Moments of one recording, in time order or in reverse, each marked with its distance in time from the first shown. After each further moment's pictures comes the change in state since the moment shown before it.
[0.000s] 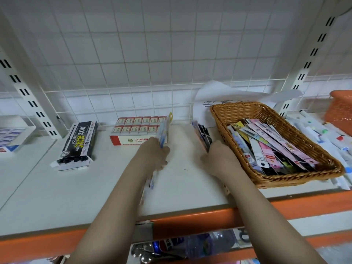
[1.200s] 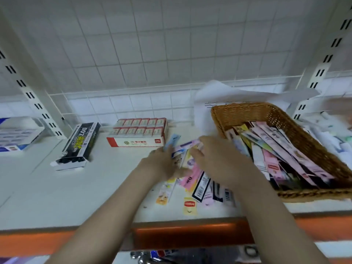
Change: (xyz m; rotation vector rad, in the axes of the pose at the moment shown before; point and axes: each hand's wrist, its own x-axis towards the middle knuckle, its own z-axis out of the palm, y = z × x) left_hand 0.013 0.008 0.041 0.738 -0.108 0.003; right_hand -0.017 0.004 -0.051 0.059 -0.091 -0.404
